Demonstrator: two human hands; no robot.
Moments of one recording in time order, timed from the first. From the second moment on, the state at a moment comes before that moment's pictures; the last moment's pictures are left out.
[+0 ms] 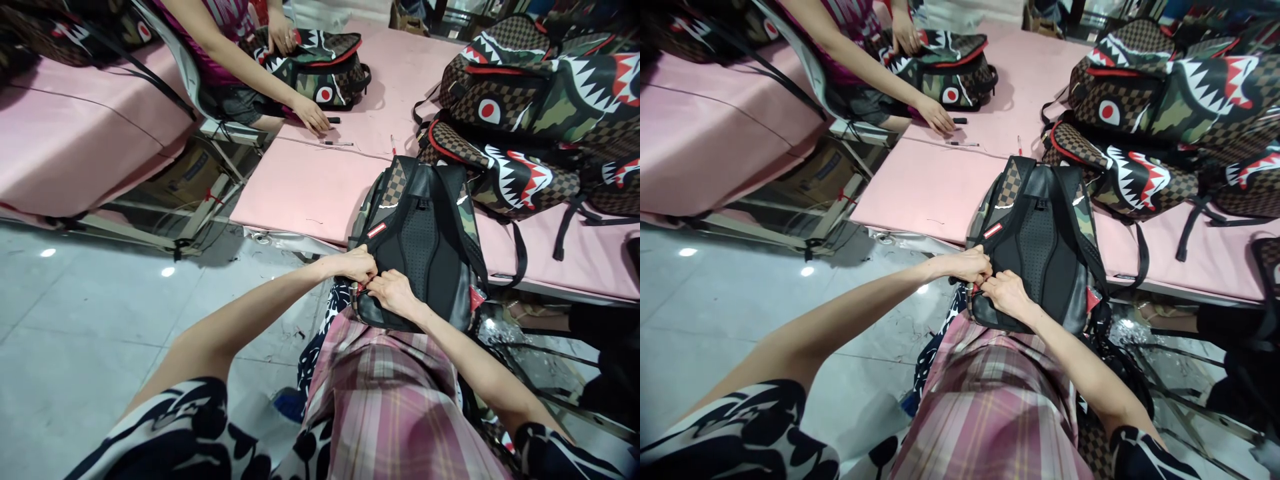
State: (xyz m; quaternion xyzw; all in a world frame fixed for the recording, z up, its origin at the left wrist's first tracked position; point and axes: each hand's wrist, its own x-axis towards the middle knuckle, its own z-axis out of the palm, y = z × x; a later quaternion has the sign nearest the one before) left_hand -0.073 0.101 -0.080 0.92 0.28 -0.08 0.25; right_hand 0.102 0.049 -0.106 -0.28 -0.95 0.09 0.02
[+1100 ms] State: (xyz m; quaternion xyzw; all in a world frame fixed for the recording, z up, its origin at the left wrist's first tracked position) left_hand -0.080 0.092 -0.093 0.89 0.32 -0.03 0.32; right_hand 0.114 0.022 -0.098 -0.40 -0.91 0.10 0.01
